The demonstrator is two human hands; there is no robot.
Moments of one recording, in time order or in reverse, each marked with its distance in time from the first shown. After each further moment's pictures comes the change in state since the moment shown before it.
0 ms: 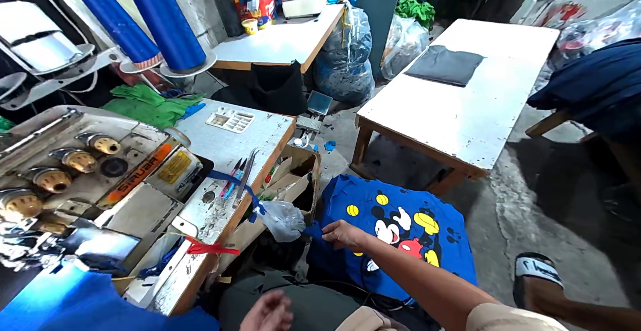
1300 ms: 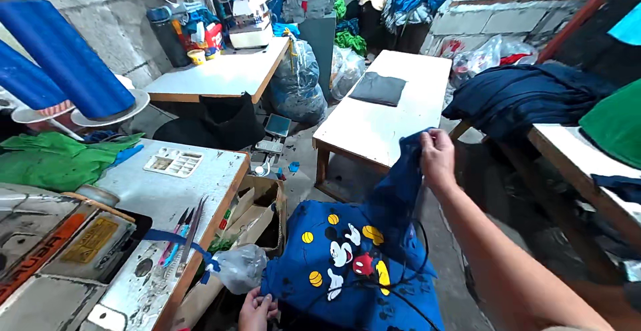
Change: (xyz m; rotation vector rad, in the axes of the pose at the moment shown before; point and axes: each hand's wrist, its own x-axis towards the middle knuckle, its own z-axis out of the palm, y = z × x) left_hand 0.141 -0.022 0.060 0.052 0.187 -0.171; right_hand -0.185 -0.098 -0.223 -0.152 1.398 -0.737
